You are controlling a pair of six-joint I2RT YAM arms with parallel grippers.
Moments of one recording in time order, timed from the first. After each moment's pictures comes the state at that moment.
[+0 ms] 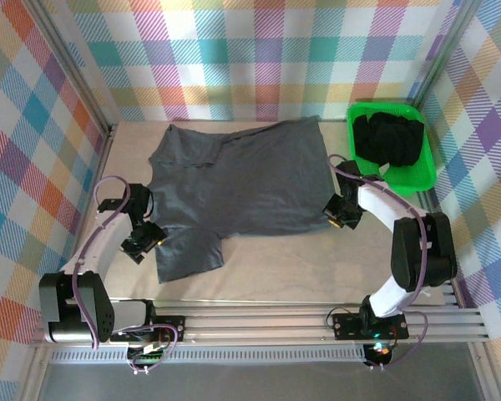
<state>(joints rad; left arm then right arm) 0.00 1.26 0.86 -1.08 -0.04 -0.87 0.20 1.61 1.04 -0.81 -0.06 0.79</state>
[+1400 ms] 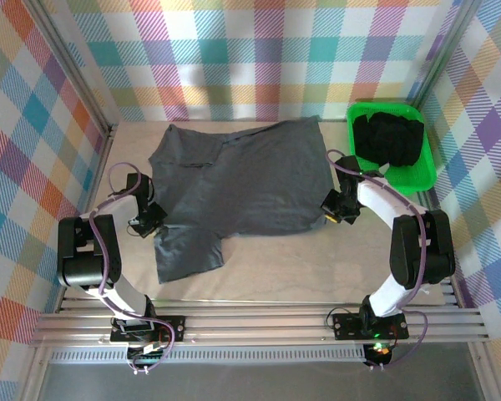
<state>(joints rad) 0.09 1.63 0.89 -0.56 0.01 -0.67 0.20 1.63 1.09 -0.81 -0.11 0.75</state>
